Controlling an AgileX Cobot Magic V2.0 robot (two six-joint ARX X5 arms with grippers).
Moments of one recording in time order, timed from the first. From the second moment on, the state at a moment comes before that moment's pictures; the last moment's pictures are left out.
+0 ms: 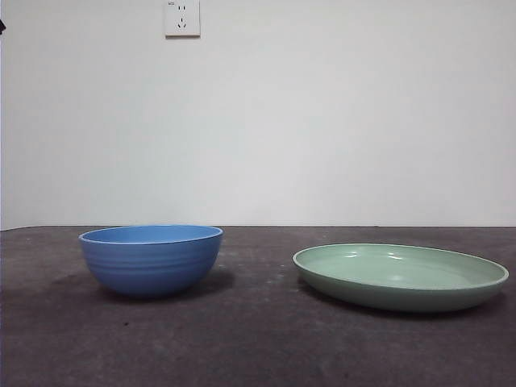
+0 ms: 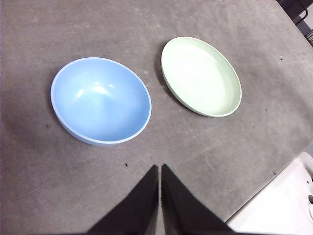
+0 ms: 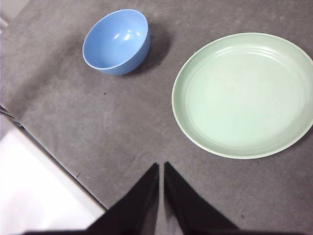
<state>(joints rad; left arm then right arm) -0.13 0.73 0.86 -0.85 0.60 -0.01 0.15 0.73 0.90 -0.99 -0.58 -0.05</state>
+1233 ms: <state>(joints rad) -0.18 0.92 0.97 -0.79 0.47 -0.05 0.15 0.73 0.90 -0.99 -0.58 -0.05</state>
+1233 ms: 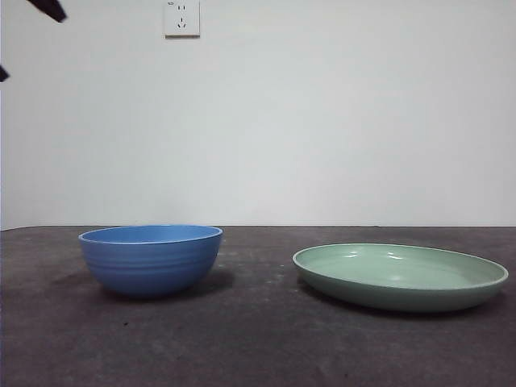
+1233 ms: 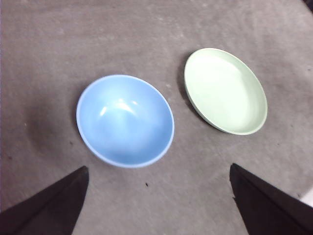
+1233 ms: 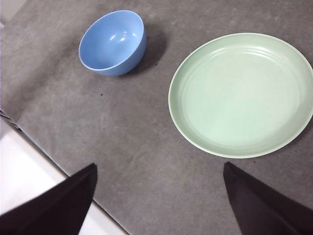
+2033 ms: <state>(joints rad) -0.28 1.57 1.16 -0.68 0.20 -0.04 0.15 0.73 0.90 -0.99 -0.58 -0.05</state>
